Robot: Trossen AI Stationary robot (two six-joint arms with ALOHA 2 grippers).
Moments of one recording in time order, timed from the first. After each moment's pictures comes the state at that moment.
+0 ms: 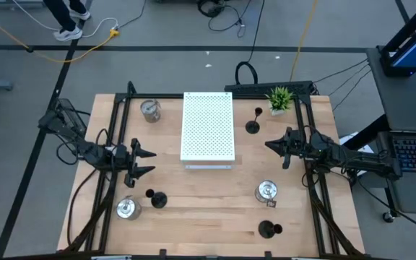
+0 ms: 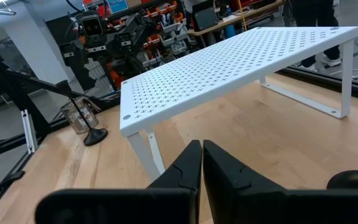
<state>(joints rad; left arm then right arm) -0.59 0.29 0.02 0.42 -0.60 -0.09 -0.17 0.10 0.06 -0.05 0.02 0.35</state>
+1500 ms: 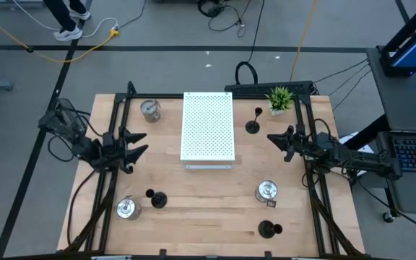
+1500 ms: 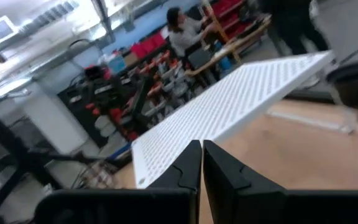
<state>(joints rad) -0.59 0.29 0.15 0.53 -0.85 0.10 -0.17 0.11 0.06 0.12 0.13 0.56</state>
